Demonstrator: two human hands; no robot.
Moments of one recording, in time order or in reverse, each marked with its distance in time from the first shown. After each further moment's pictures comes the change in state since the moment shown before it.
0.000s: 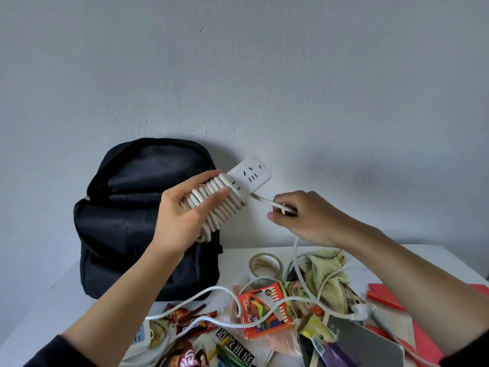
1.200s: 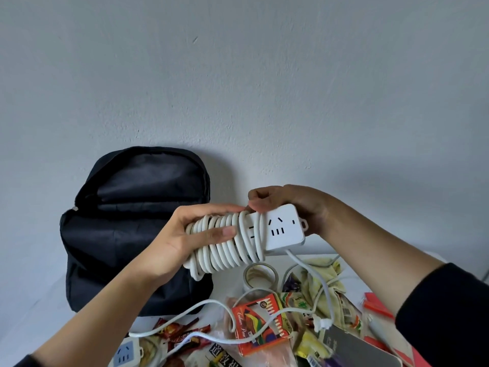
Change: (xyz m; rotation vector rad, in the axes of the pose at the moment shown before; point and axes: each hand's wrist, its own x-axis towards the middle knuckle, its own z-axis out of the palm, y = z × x) left_hand 0.000 0.003 -0.009 -0.061 -0.567 -0.046; right_hand 0.036 -0.020 -0.022 1.028 -0.501 0.196
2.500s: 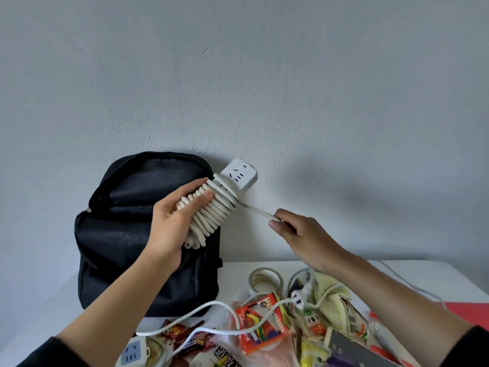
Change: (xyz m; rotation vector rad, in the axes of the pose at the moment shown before) left_hand 0.016 -0.005 -0.008 -0.174 0.609 0.016; right_hand 0.003 0.079 -0.018 -0.831 0.588 -0.338
